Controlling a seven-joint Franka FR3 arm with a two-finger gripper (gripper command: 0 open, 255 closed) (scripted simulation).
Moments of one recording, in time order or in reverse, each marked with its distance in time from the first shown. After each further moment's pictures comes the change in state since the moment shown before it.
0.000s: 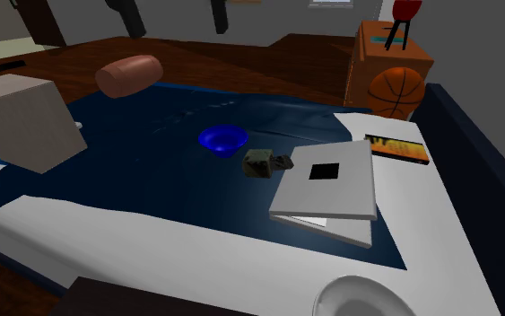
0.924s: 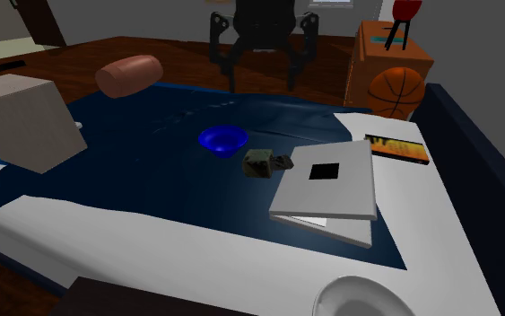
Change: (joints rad) arm 0.061 0.425 -0.238 0.126 0.009 0.191 -0.415
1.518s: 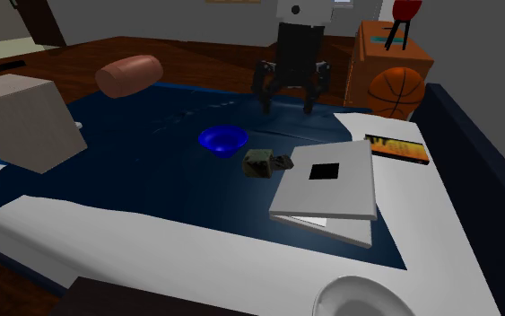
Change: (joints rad) arm 0.014 0.407 -0.102 0.237 0.130 0.049 -0.348
